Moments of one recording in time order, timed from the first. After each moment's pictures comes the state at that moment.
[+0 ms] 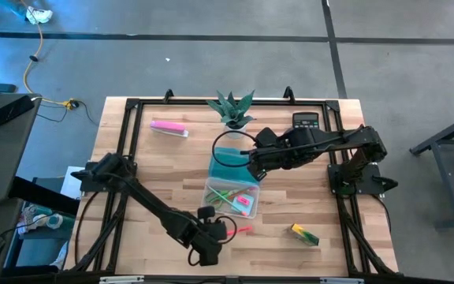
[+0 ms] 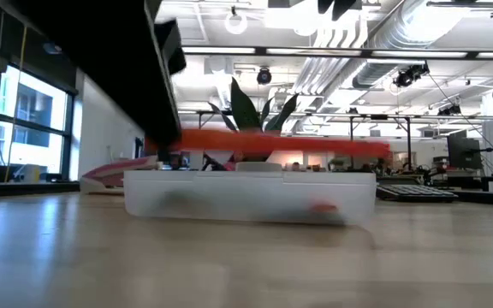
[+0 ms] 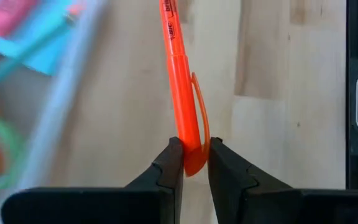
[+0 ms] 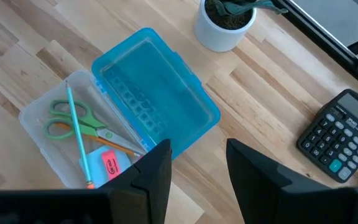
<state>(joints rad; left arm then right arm) -0.50 2.01 1.45 -0.58 -0.29 -0.65 0.21 1.76 2.00 -1.57 0.44 0.97</state>
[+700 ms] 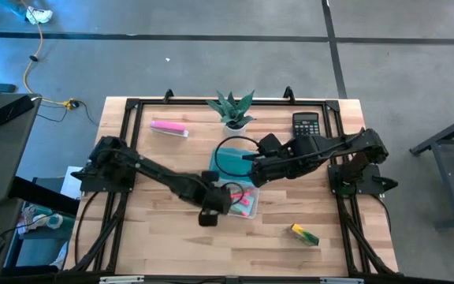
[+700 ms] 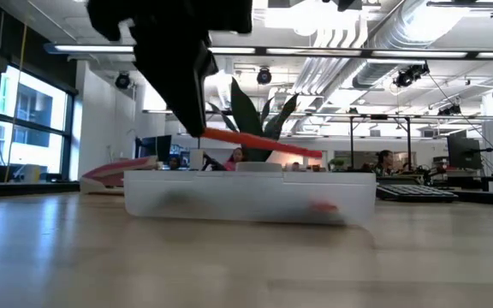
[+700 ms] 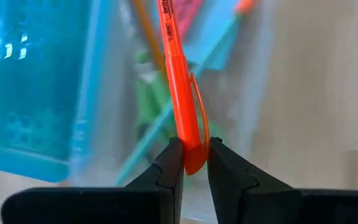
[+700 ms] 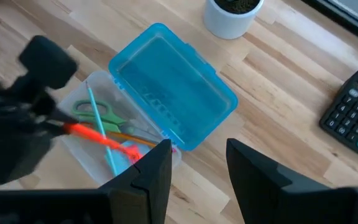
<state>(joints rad) -0.23 1.89 1.43 -0.84 -0.23 -0.27 0.28 1.76 2.00 -1.57 0.44 1.14</state>
